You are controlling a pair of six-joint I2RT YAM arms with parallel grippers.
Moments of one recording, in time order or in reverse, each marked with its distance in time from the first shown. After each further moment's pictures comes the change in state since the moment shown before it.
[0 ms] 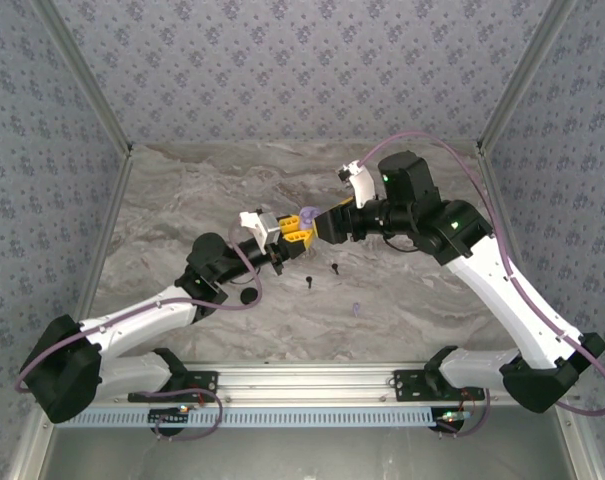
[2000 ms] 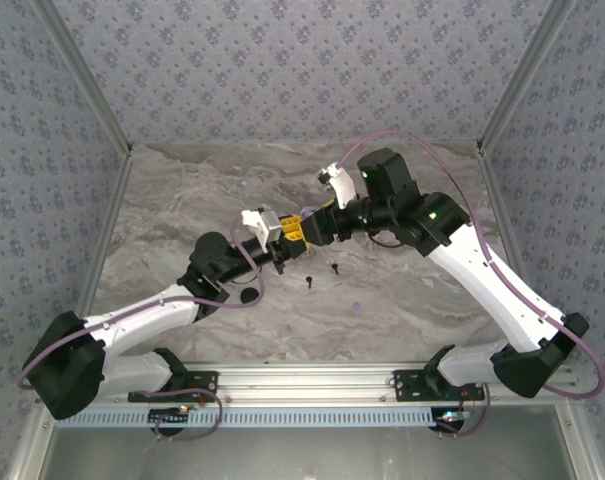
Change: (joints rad) left arm 0.000 0.025 0.002 0.010 -0.001 -0.031; right arm 0.043 0.091 0.029 0.021 -0.054 -0.054
